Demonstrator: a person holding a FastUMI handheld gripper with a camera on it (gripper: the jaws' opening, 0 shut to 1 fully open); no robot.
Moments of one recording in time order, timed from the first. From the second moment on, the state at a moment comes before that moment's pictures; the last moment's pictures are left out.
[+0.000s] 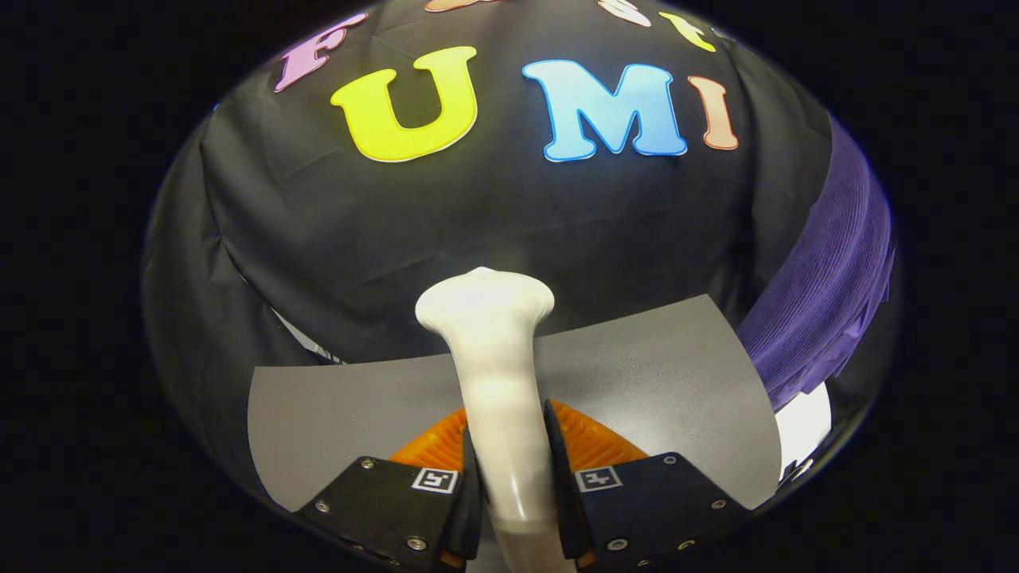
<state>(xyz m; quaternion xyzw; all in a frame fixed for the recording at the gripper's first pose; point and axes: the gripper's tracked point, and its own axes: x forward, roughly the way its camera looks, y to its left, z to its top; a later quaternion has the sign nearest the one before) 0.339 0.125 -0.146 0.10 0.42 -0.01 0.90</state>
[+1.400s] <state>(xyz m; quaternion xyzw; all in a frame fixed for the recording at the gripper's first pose) 0.186 -0.012 0.048 0.10 0.13 0.03 0.99</state>
